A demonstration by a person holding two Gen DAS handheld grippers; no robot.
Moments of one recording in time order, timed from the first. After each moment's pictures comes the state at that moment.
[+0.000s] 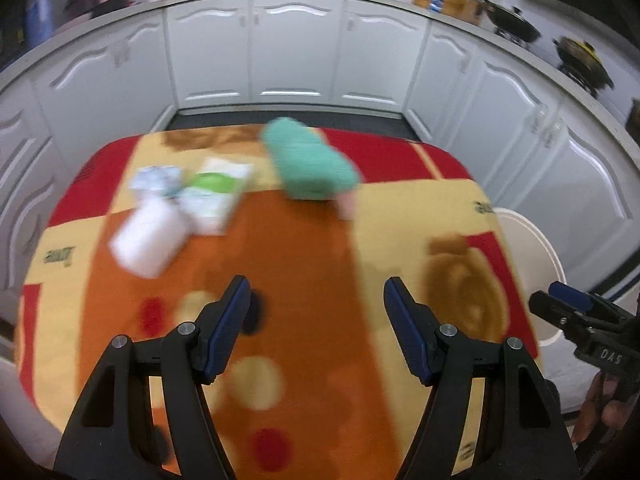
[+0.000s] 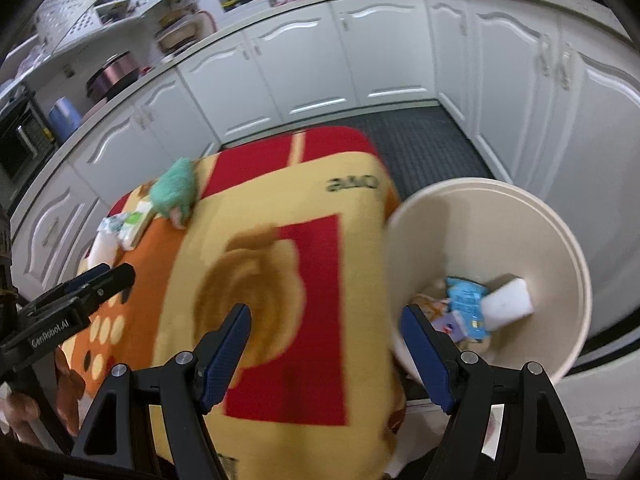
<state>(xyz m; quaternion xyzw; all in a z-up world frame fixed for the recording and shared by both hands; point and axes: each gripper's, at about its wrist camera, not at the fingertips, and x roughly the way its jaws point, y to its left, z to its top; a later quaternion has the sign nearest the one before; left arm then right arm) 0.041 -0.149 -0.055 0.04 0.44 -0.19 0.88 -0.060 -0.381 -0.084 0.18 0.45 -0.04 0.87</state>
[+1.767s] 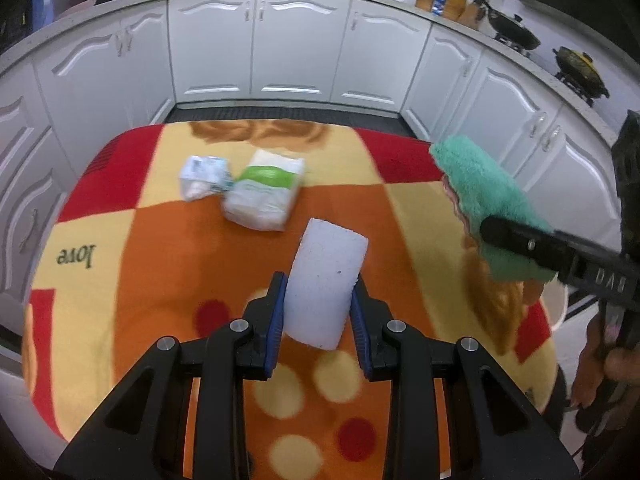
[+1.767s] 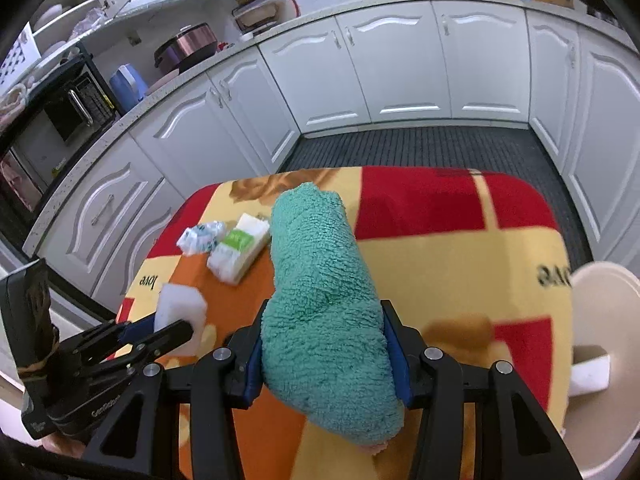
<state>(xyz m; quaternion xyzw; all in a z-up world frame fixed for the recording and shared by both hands) 0.052 -0.110 -0.059 0.02 0.45 -0.22 0.86 0.030 -0.284 -0.062 0.16 0.44 0.07 0.88</state>
